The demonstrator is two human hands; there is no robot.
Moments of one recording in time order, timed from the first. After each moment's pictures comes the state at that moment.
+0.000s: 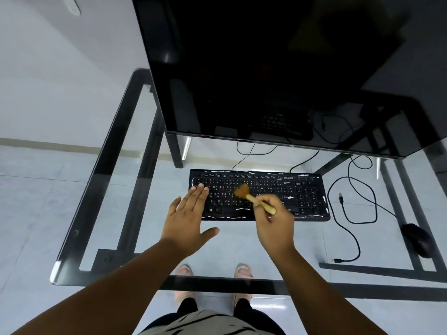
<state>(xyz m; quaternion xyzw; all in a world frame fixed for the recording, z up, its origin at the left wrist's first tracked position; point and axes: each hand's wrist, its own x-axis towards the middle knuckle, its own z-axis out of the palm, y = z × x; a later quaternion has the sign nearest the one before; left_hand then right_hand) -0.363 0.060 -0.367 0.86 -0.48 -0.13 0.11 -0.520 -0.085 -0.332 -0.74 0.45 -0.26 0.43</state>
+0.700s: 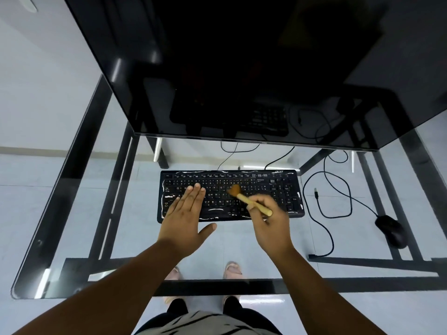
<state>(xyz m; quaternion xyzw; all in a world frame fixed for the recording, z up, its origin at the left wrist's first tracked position) -0.403 0.012 -0.370 0.85 -0.50 -0.14 0.11 -0.568 -0.127 -0.333 -0.73 0.43 -0.26 0.46</state>
